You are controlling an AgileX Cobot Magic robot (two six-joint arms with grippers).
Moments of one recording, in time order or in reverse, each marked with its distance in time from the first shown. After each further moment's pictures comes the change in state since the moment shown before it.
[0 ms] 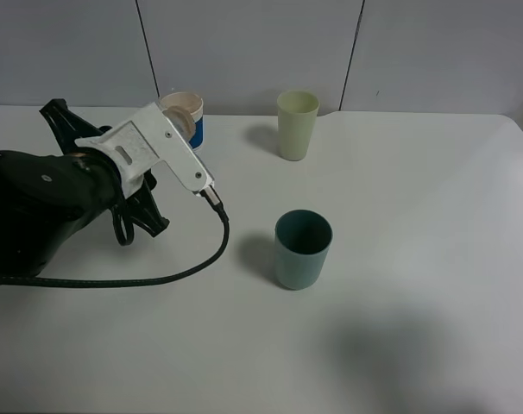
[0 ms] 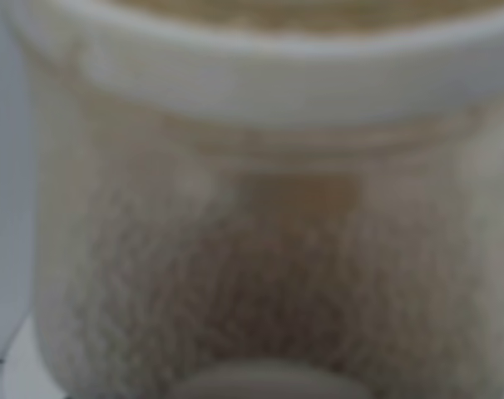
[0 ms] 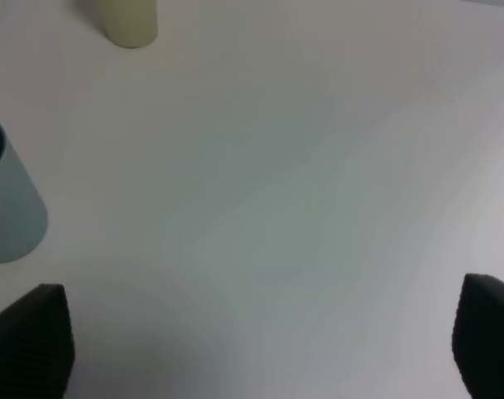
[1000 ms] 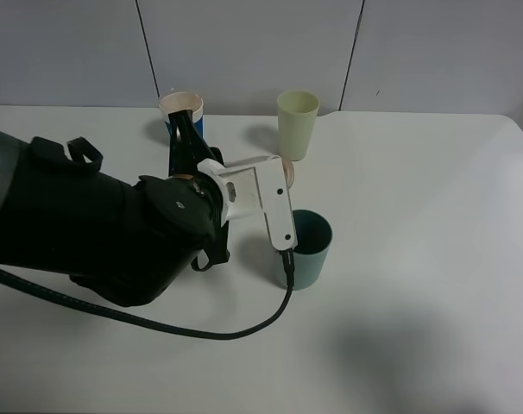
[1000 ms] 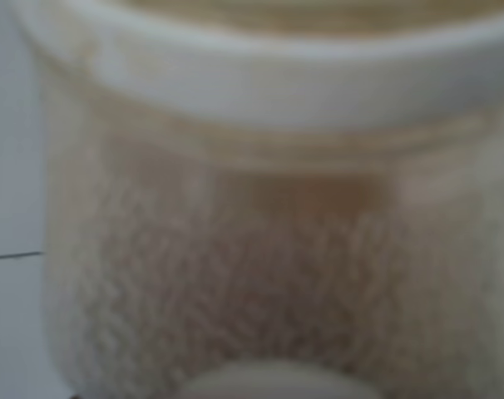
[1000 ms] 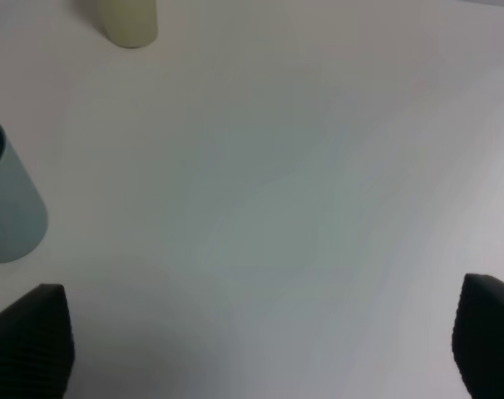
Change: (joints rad) left arm -0.183 0.227 -0.227 -0.089 -0.021 0.360; right arm 0.000 0.000 0.000 0.000 0.000 0.000
